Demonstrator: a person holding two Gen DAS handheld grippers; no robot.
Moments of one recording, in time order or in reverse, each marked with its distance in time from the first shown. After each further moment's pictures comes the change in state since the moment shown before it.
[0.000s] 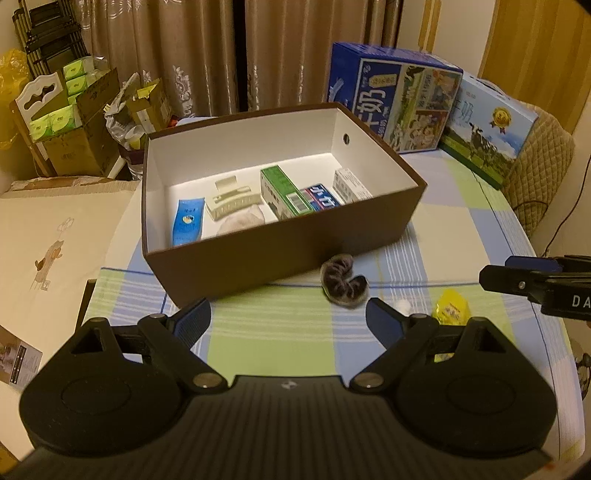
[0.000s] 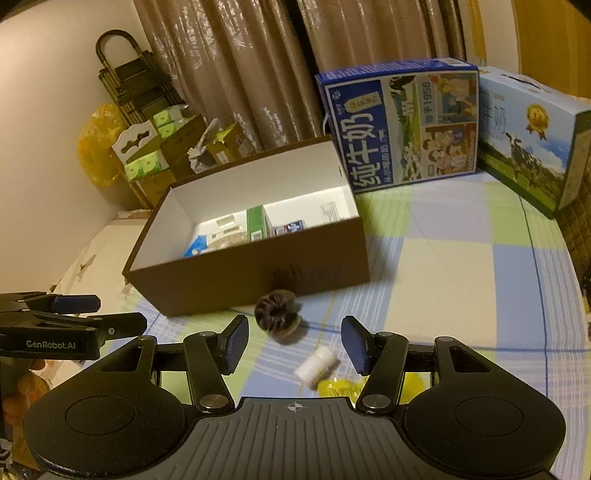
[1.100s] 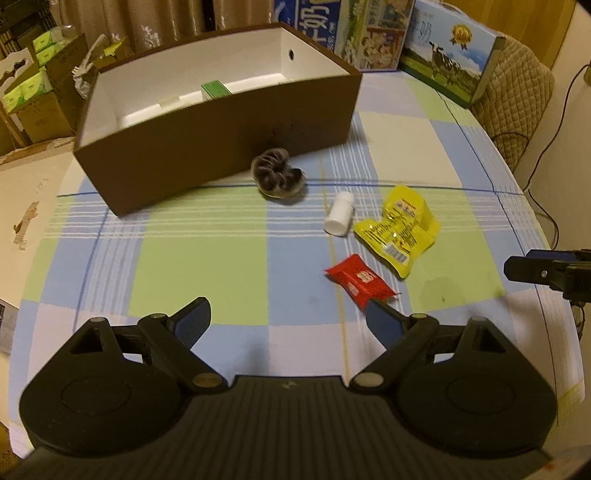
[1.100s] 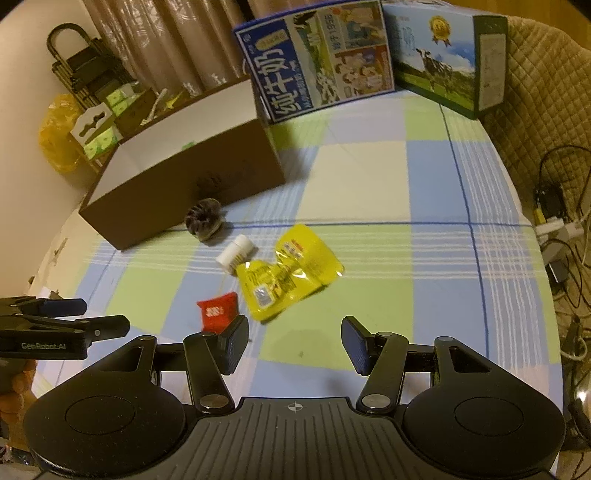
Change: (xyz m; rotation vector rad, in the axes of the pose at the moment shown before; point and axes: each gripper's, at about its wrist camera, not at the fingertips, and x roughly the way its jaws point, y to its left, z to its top) left arm 0.013 -0.069 -0.078 0.052 0.159 -0.046; right arm -0.049 -0.065 -0.088 0.132 0.116 -0.100
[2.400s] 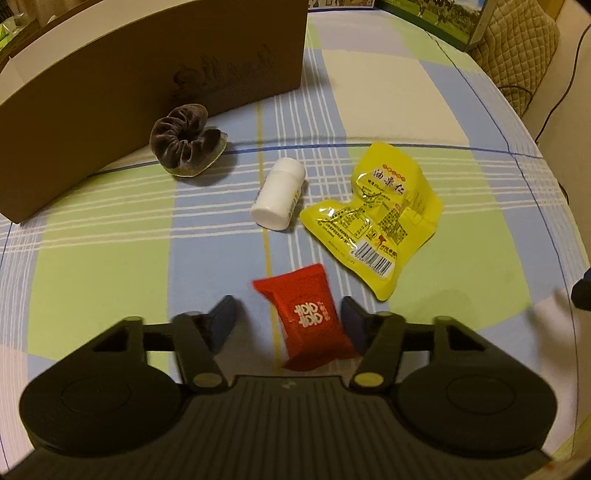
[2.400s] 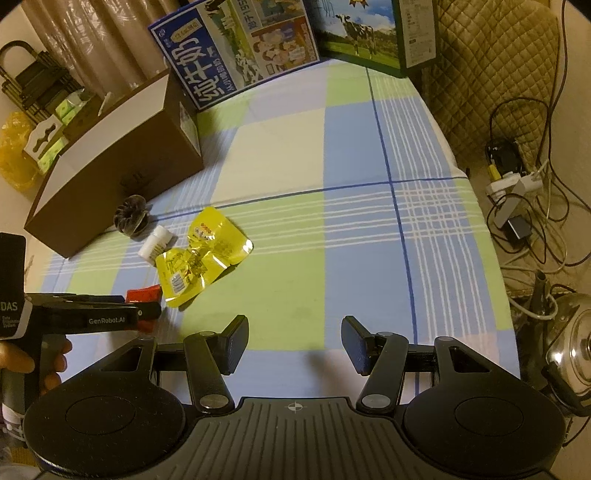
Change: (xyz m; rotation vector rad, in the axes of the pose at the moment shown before) left arm 0.113 -0.055 0.022 0.071 0.125 -0.020; right arm 0.002 -0.062 -0.006 0.117 0.054 -0.092
